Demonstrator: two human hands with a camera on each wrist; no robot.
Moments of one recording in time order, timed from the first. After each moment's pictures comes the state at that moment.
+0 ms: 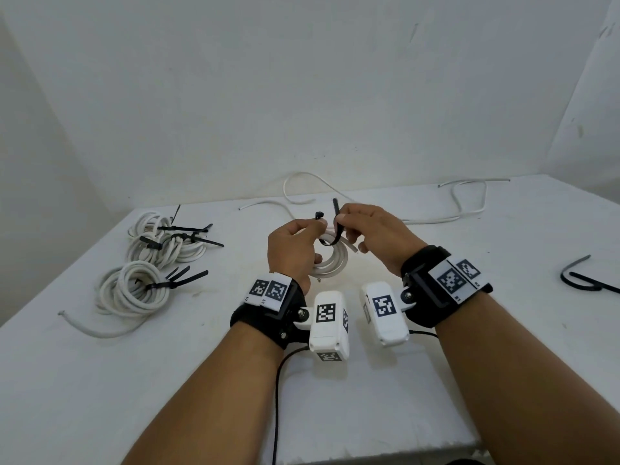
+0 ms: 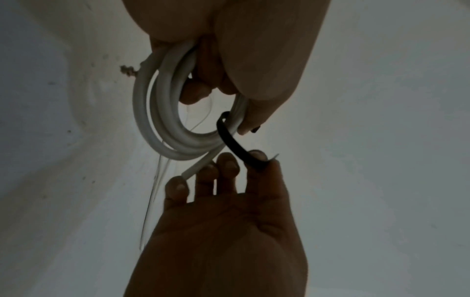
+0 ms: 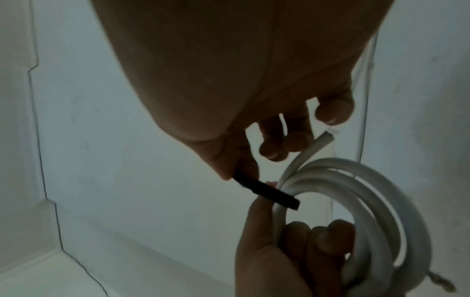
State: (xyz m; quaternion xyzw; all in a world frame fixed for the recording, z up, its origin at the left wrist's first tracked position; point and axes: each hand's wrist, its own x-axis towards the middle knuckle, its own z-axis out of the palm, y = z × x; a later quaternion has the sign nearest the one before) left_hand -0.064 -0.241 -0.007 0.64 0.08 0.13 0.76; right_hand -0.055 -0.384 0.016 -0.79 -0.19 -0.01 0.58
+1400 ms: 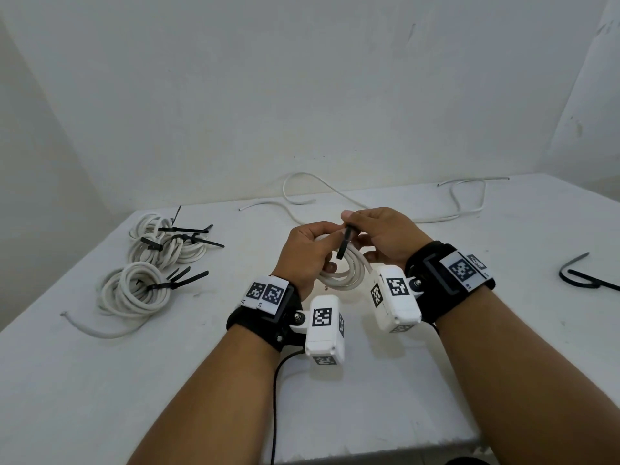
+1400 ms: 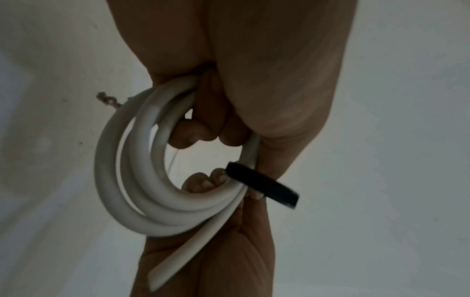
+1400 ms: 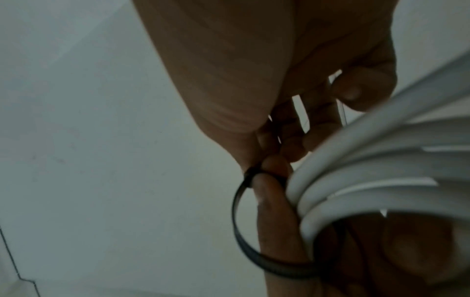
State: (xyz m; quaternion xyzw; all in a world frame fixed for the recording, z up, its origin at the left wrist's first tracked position) left_hand -0.071 -0.243 -0.010 0.68 -0.11 0.03 0.72; right_hand -0.054 -0.394 0.015 -0.75 -0.10 0.06 0.66
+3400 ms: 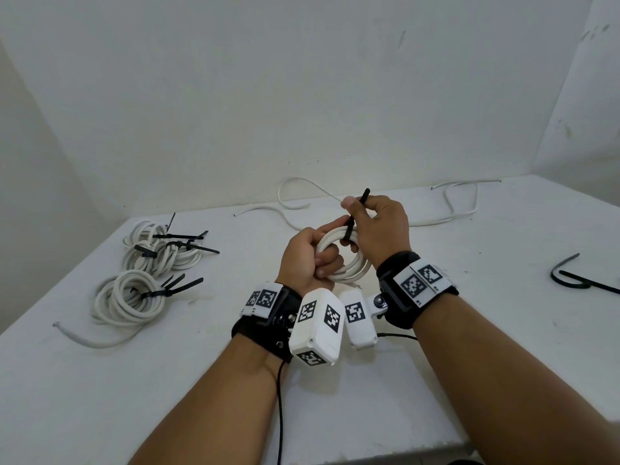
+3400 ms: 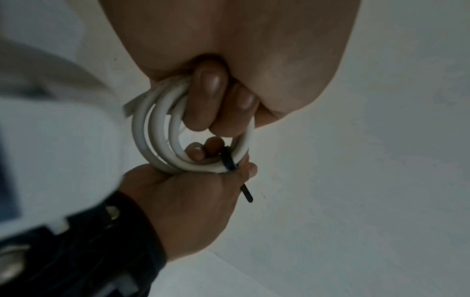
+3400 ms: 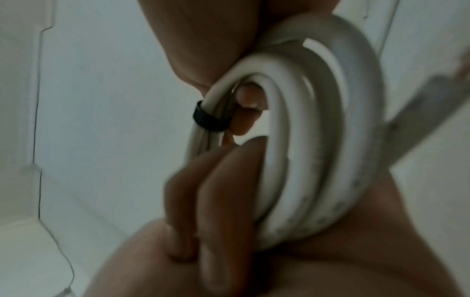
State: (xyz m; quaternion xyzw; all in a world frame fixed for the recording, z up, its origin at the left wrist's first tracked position) left_hand -0.073 -0.256 -0.005 0.44 -0.02 -0.13 0.89; right_hand -0.050 -0.375 0.011 -0.72 -0.04 -0.22 0.65
